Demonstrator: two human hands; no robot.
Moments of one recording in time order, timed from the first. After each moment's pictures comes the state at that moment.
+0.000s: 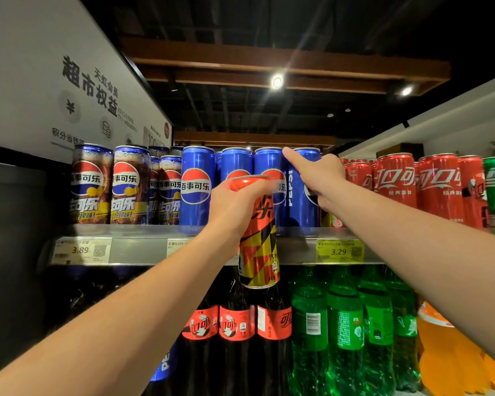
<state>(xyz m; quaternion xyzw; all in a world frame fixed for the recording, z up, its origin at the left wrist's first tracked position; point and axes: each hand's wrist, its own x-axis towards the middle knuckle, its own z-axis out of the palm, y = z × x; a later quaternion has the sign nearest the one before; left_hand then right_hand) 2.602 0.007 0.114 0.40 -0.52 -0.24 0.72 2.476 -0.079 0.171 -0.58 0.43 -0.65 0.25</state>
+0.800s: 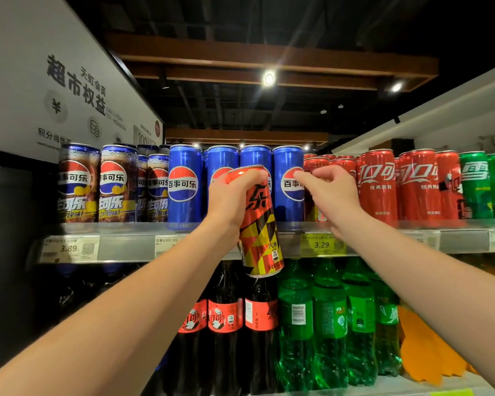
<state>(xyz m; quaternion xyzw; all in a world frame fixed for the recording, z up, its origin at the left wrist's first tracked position) 2.586 0.004 0.115 0.32 -0.53 -0.27 0.74 2.435 -0.056 0.124 -0.60 0.33 -0.69 0.24</state>
